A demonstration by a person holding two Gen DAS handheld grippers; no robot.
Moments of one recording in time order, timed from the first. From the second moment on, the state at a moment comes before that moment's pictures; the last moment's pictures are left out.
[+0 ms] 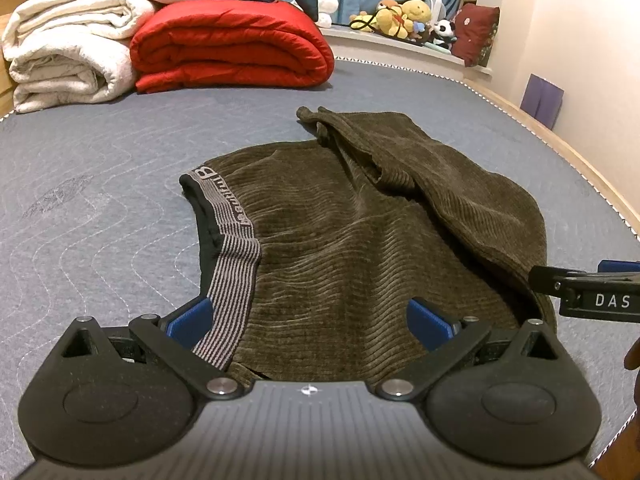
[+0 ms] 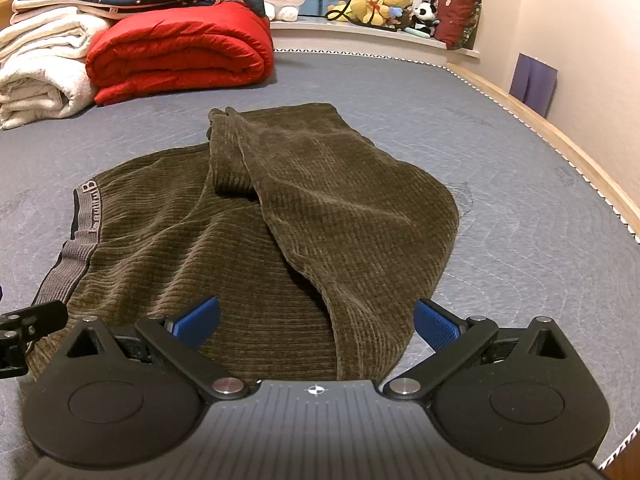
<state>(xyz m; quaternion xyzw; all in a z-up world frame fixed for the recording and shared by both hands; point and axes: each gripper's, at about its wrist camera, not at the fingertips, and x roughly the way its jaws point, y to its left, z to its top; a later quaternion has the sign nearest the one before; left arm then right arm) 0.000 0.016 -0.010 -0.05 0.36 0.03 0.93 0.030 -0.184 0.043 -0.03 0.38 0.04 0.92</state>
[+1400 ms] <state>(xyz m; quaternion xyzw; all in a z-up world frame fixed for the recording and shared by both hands) 0.139 0.146 -0.064 -0.20 0.50 -0.01 0.85 0.096 -0.190 -0.017 -0.07 0.44 -0.01 0.90</state>
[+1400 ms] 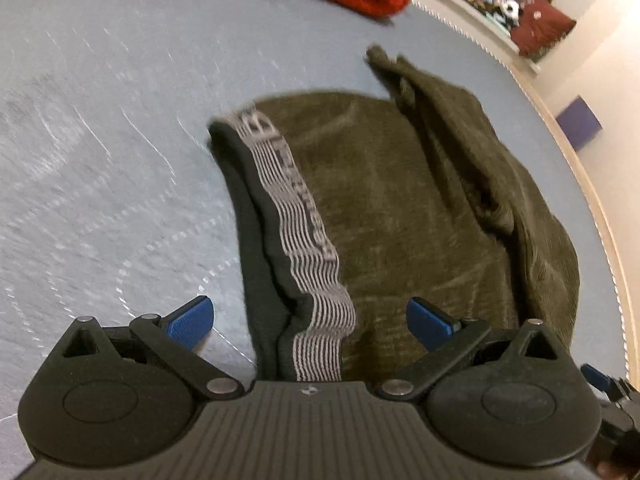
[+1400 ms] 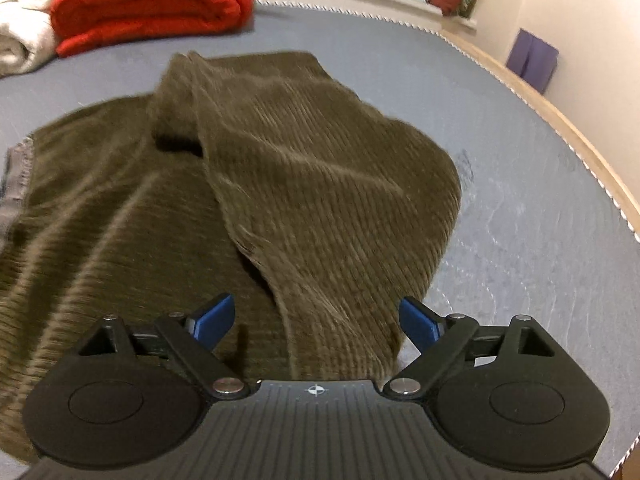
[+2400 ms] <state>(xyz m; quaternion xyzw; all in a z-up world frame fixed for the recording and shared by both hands) 0.147 0.139 -0.080 -0.17 0.48 0.00 0.86 0.111 -0.240 -0.019 -0.01 0.43 -0.07 0.90</state>
